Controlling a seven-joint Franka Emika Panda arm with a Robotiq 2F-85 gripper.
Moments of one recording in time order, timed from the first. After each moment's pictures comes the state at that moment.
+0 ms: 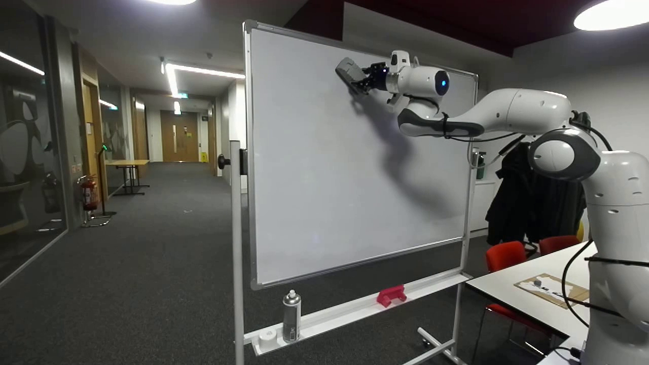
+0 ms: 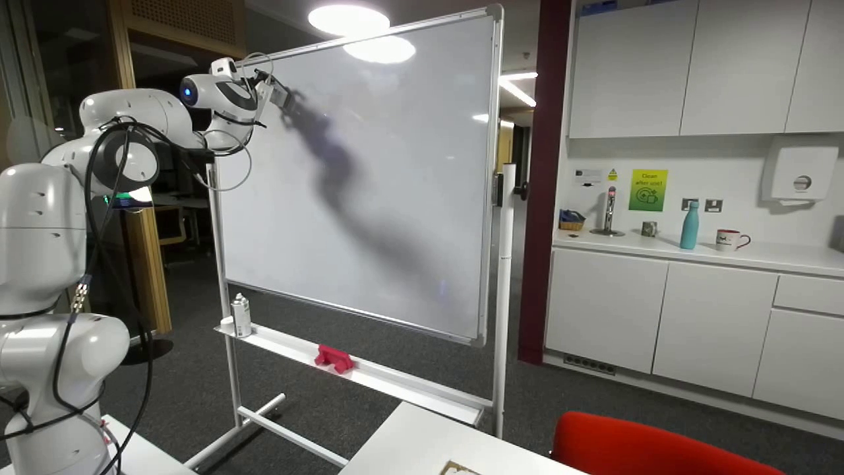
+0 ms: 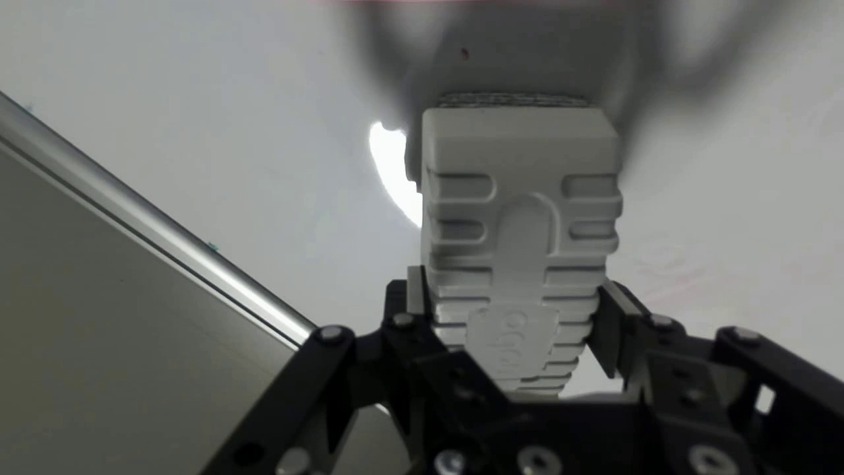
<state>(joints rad) 0.55 0.24 -0.39 -1.16 -0.86 3.19 0.00</state>
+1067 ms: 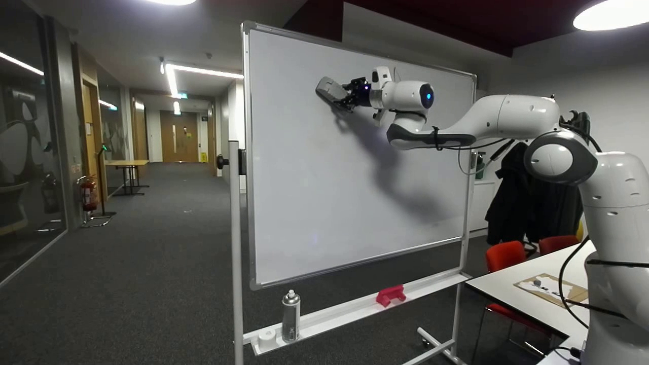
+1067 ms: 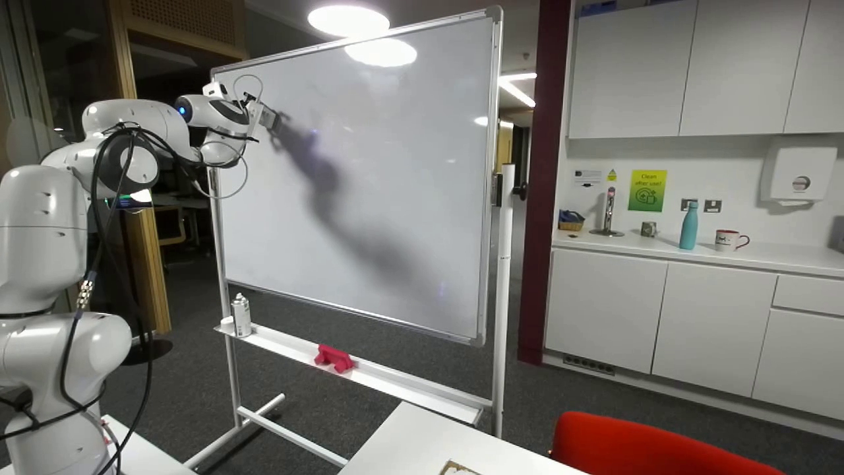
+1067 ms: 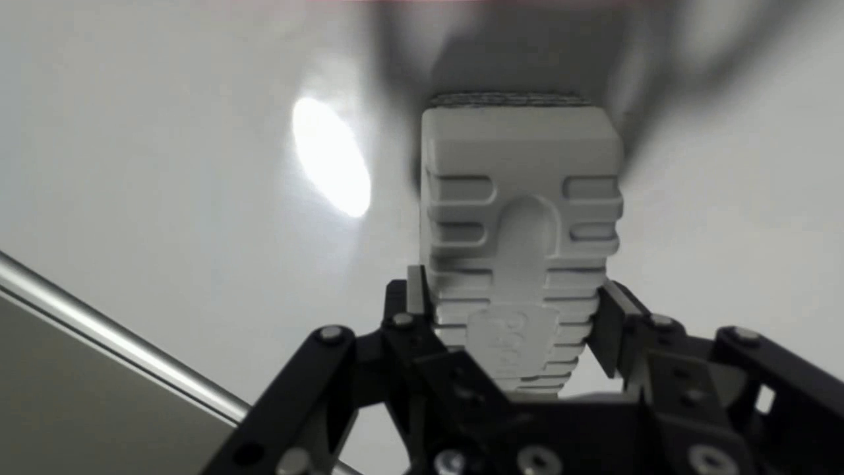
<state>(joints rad) 0.63 0.28 -0.39 -1.22 -0.96 3.19 0.00</state>
